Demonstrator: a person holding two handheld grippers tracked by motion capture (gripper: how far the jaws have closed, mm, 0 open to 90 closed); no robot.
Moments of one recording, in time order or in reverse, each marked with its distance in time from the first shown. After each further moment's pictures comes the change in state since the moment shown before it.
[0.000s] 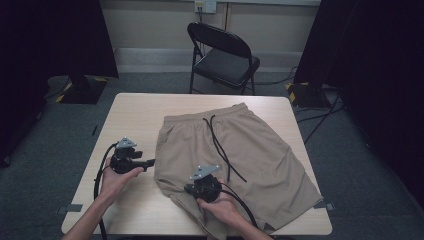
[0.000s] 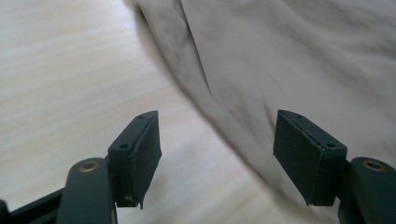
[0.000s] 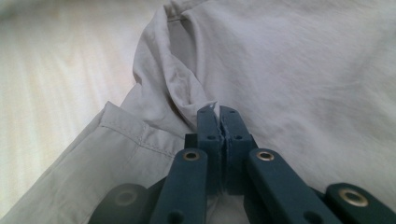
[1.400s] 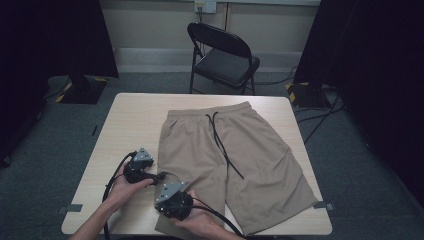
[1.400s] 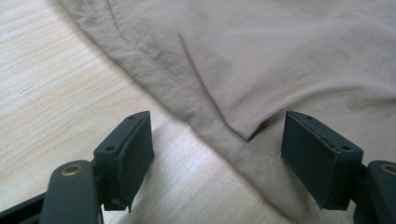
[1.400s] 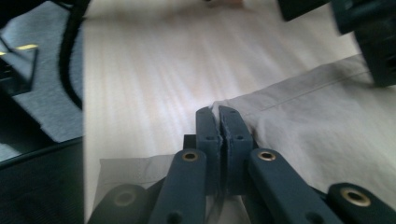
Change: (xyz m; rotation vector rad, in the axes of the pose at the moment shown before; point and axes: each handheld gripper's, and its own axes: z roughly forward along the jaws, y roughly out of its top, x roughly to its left) left arm -0.035 -0.022 0.023 0.088 -0.055 0.173; right arm 0.074 0.025 0.037 0.035 0.139 -0.191
